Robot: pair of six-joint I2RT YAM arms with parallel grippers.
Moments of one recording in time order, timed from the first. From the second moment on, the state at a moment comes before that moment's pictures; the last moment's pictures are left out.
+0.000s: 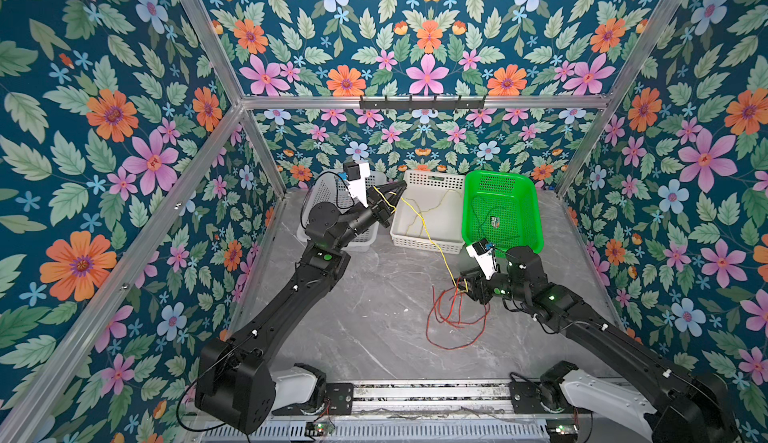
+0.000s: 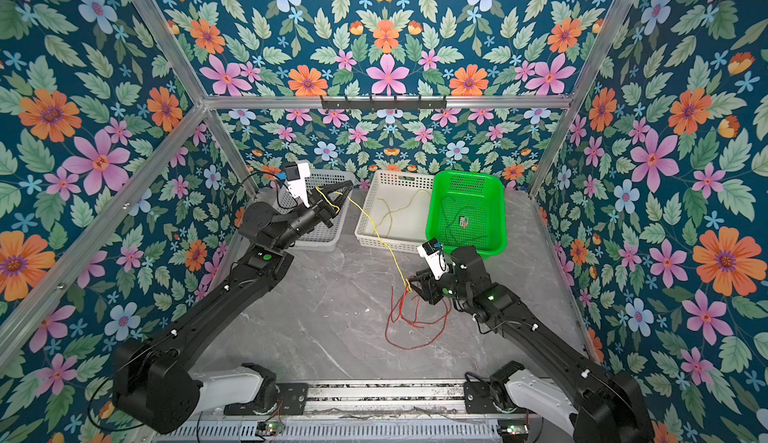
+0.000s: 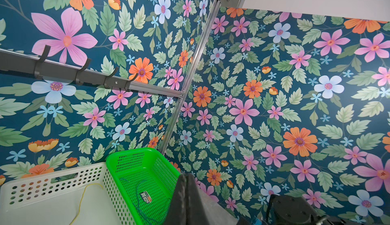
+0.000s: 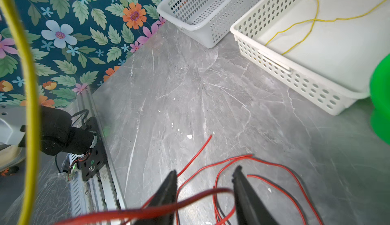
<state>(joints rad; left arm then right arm) -0.44 1.28 1.03 0.62 0.50 -0.57 0.52 1.04 0.69 -0.20 -0.46 0.15</state>
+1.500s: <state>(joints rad) -0.43 1.45 1.82 0.00 -0.09 0.08 0.52 1.11 0.54 -0.32 -0.22 0.32</state>
